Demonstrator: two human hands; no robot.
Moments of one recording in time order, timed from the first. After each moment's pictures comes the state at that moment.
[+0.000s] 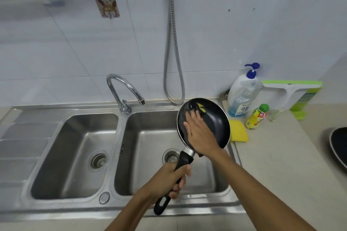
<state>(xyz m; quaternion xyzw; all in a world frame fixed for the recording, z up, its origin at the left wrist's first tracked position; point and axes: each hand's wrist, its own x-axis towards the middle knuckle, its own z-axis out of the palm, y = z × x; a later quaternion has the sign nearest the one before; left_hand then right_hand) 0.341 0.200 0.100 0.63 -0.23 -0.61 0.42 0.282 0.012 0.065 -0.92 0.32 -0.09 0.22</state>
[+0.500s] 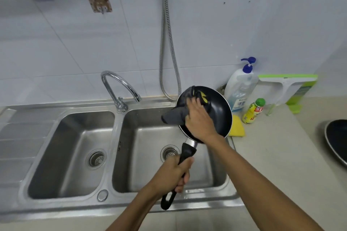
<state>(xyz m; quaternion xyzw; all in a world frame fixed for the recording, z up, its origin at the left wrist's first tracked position) 0.326 0.191 0.111 0.64 -0.30 -0.57 0.42 0.291 -0.001 0.107 -0.90 0.37 -0.08 0.24</state>
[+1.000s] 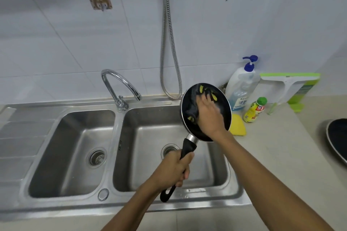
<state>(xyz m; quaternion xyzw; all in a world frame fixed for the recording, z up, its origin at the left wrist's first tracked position) 0.333 0.182 0.110 0.68 -0.33 -0.53 0.39 0.276 -0.027 0.097 -0.91 0.38 -0.09 0.14</state>
